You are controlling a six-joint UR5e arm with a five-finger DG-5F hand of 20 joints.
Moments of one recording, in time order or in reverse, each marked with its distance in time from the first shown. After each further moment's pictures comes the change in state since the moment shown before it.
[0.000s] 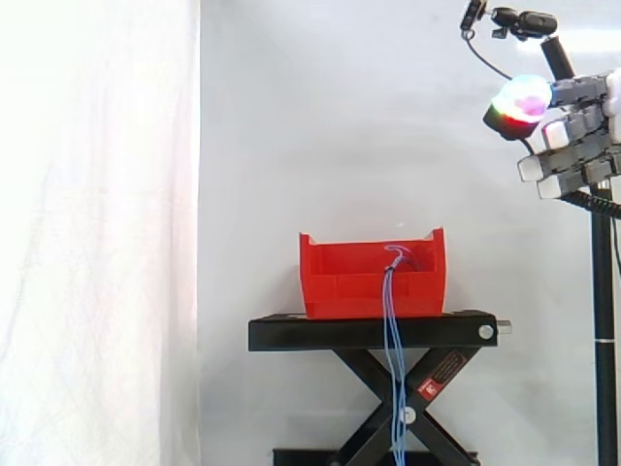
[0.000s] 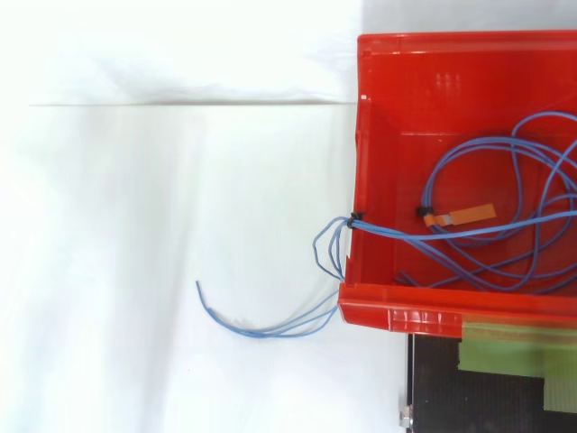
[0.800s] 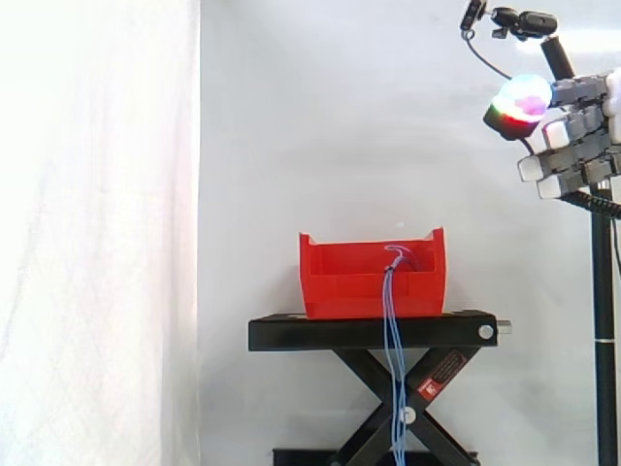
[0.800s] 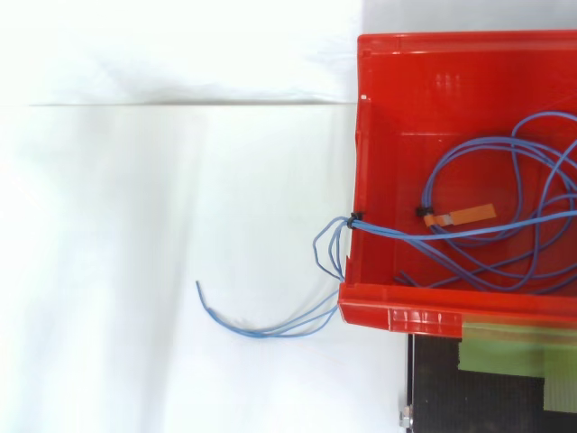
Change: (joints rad) arm 0.000 0.000 0.000 0.000 0.001 0.000
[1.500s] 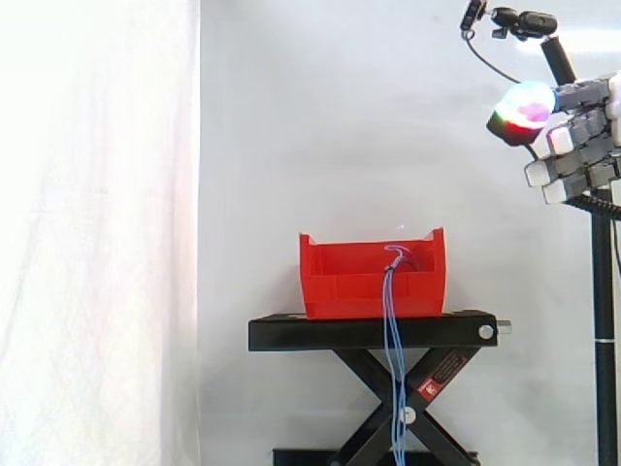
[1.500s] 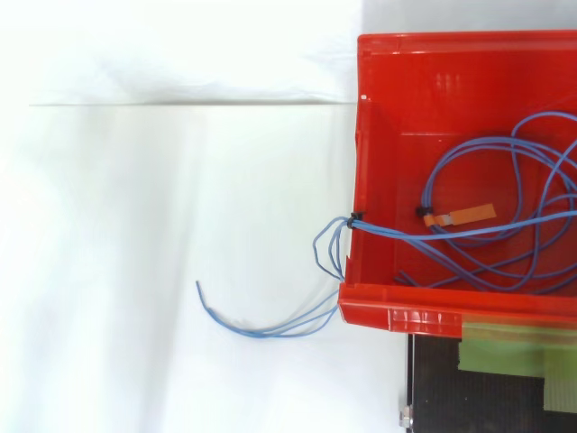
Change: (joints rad) arm 0.000 0.004 0.000 -0.023 0.003 -0.009
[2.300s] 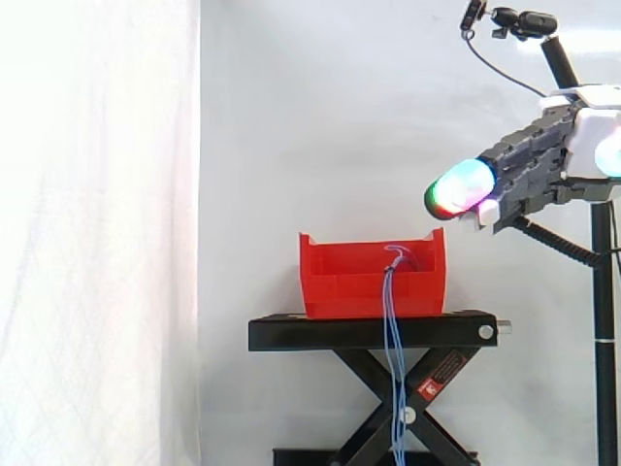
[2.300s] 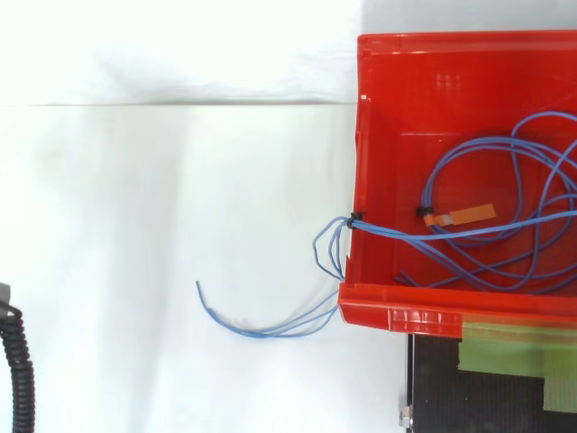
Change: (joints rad) arm 0.023 -0.108 -0.001 0.187 0.068 -0.583
